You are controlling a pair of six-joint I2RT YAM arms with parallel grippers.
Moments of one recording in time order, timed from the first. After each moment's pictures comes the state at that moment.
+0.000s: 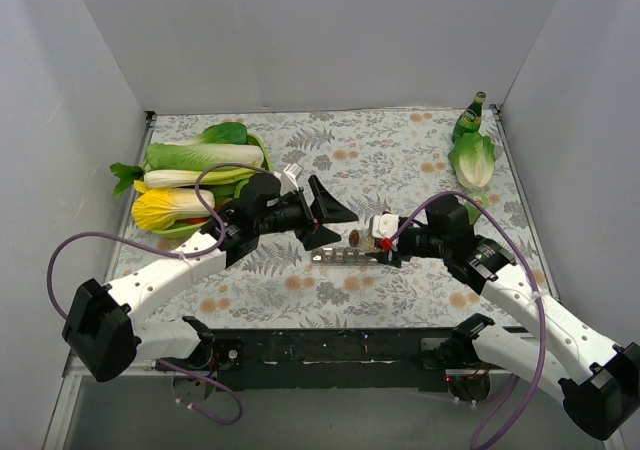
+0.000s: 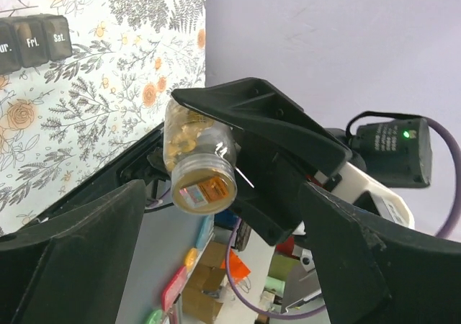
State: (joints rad) left arm -0.72 1.20 0.86 0.00 0.49 -1.31; right arm 0.64 0.86 0.70 -0.35 -0.59 -0.72
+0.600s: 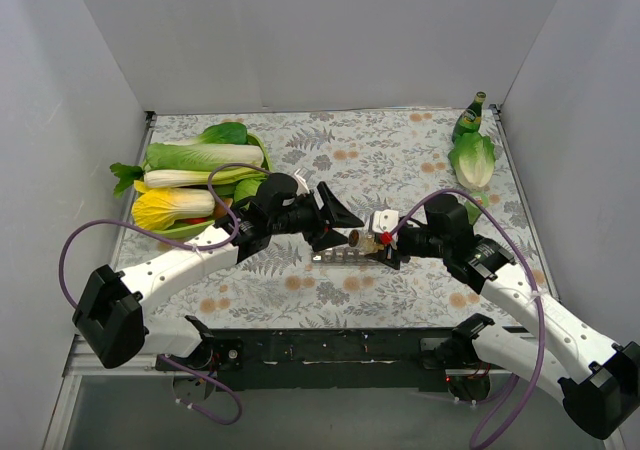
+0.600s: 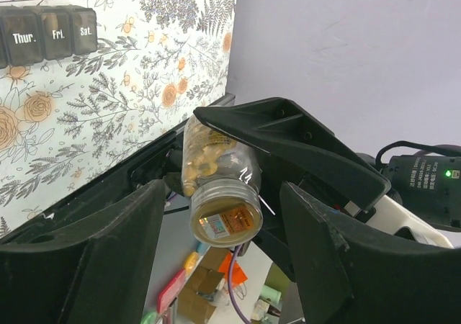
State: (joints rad) left arm -0.78 1.30 0.93 -0.08 0.39 -1.35; right arm 0.64 0.87 0.70 -0.35 -0.59 -0.64
